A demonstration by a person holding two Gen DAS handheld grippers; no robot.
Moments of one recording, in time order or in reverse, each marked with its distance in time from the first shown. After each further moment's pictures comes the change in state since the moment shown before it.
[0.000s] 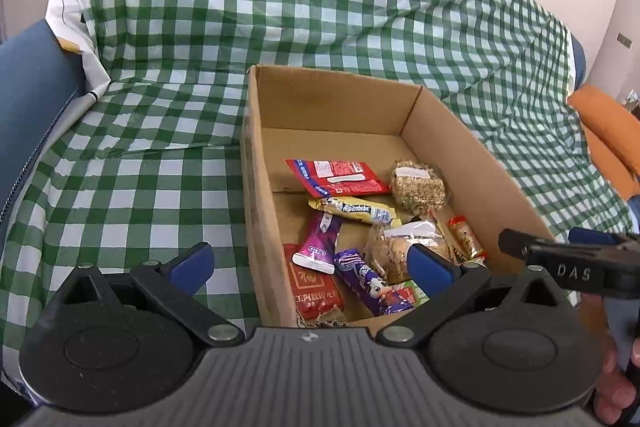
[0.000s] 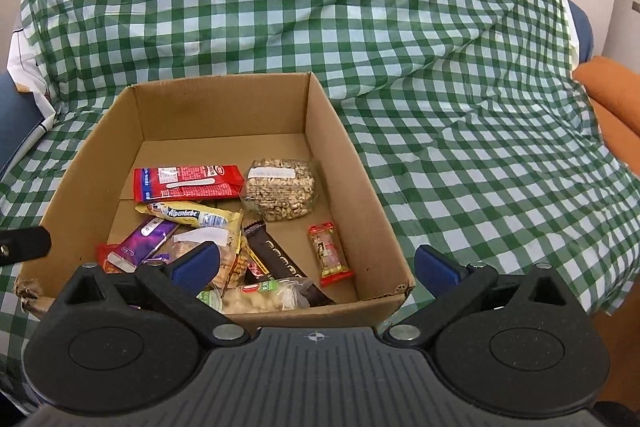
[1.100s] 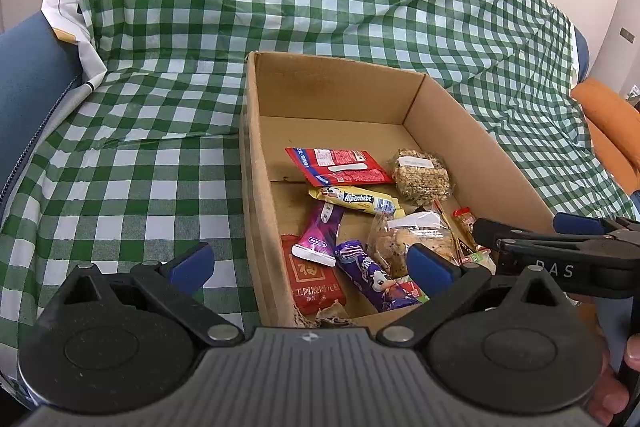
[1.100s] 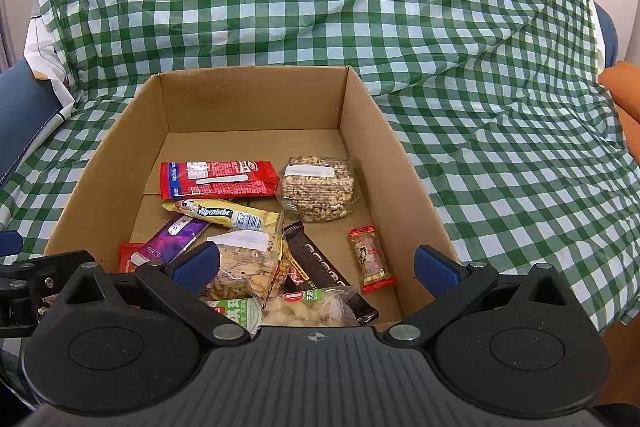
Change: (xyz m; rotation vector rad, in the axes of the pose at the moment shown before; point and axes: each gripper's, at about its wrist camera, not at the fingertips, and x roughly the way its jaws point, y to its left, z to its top) left arm 0.015 -0.003 -0.002 -0.006 0.029 0.000; right arm 0.011 0.015 0.007 -0.049 0.016 0.059
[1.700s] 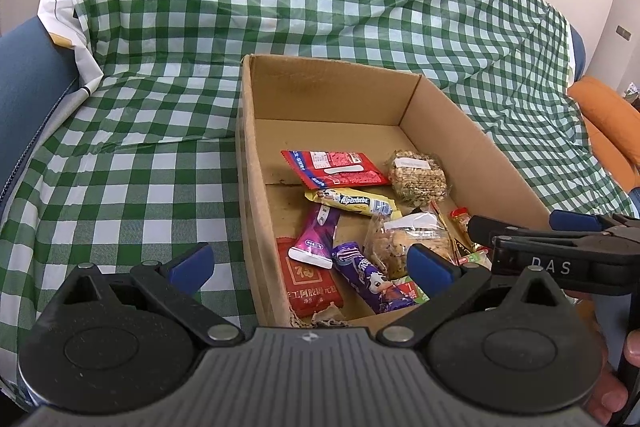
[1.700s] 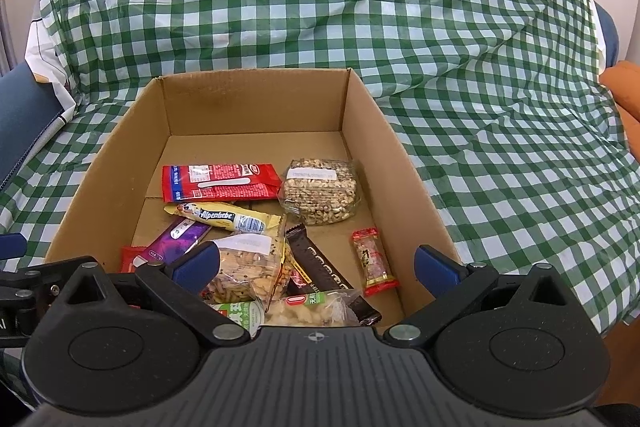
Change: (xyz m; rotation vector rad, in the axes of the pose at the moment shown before) left arm -0.001 -0.002 0.001 0.010 -0.008 -0.006; right arm 0.001 -0.001 0.001 0.003 -0.009 0.010
